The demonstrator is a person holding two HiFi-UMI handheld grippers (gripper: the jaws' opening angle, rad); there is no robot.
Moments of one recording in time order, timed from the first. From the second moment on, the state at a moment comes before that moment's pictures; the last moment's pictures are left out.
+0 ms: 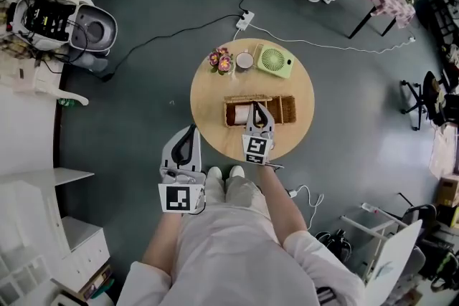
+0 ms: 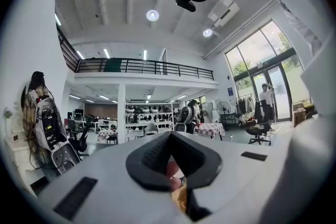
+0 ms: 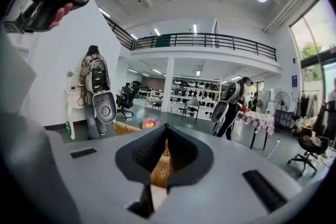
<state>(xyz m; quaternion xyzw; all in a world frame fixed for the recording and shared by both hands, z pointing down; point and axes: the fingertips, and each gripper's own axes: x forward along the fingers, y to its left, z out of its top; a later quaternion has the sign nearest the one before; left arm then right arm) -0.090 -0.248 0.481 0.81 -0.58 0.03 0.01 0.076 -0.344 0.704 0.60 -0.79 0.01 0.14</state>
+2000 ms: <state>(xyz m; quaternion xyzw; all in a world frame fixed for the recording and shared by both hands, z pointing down) -0.119 -0.133 0.453 0.82 -0.57 -0.01 0.00 0.037 -0.153 0.485 0.57 -0.82 -0.01 0.05</state>
